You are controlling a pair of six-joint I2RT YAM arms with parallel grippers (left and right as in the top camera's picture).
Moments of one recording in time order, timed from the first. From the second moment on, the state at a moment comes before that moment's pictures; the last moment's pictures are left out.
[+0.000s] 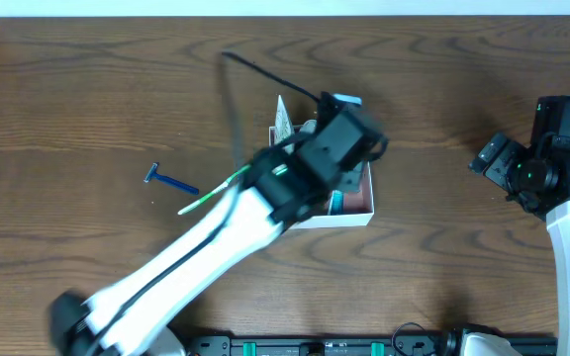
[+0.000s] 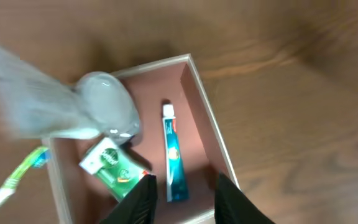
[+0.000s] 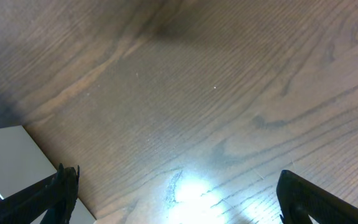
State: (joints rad) left arm -0.86 1.54 1.53 -0.89 -0.23 -0.53; right arm -0.16 1.28 1.23 -1.11 0.12 0.52
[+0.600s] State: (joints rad) left arm -0.40 1.35 1.42 -1.22 -0.48 -0.84; right arm -0.16 1.28 1.23 -1.11 0.12 0.52
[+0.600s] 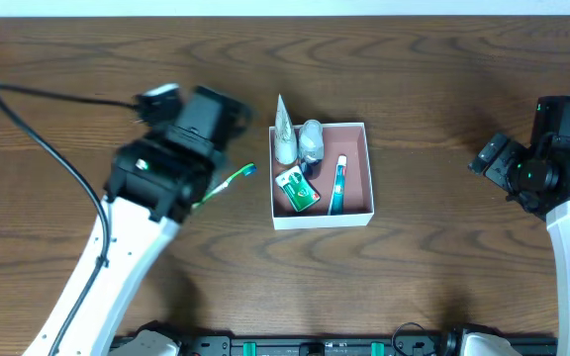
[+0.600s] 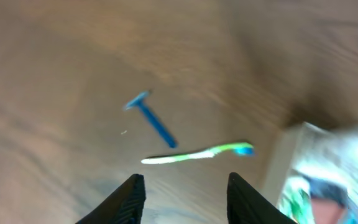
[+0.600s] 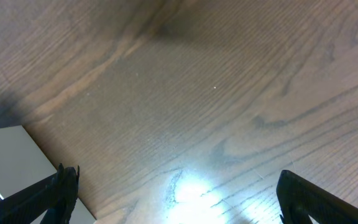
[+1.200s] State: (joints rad) left arm -0.15 1.66 1.17 -0.94 -0.26 -0.93; right arm -0.16 1.28 1.23 -1.11 0.12 0.52
